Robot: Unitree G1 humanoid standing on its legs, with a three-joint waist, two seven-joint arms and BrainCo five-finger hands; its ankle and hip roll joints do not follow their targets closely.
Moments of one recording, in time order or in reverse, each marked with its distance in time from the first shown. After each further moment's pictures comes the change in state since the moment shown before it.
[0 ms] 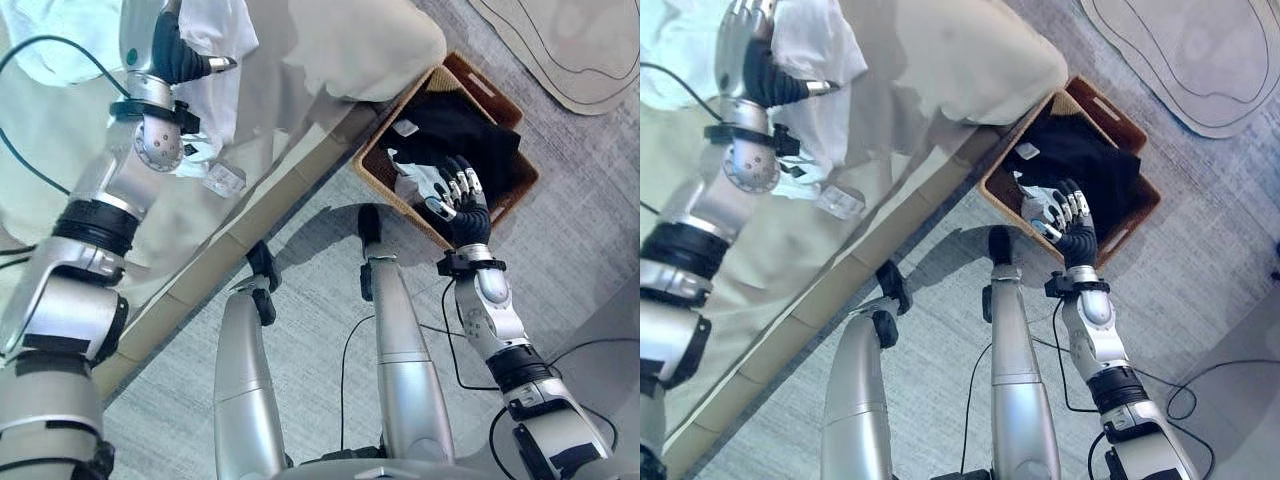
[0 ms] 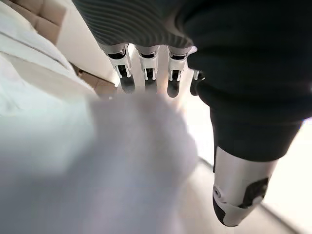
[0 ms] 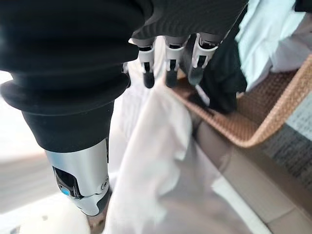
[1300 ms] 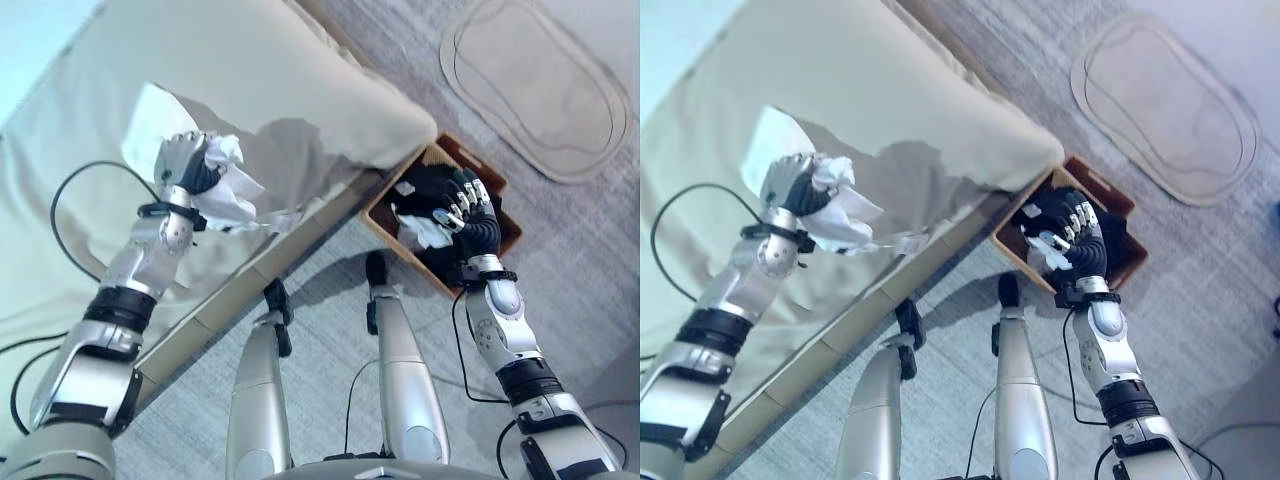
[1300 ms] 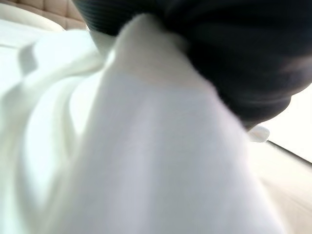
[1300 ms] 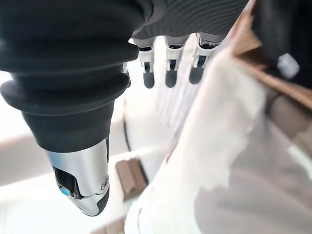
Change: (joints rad) left arm 0.617 -0.154 0.322 -0.346 0.193 0.047 -0.202; right arm 0.065 -0.013 -0.035 -0.039 -0.147 0.047 0.003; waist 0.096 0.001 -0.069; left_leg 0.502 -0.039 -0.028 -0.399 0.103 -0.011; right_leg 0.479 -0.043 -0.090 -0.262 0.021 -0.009
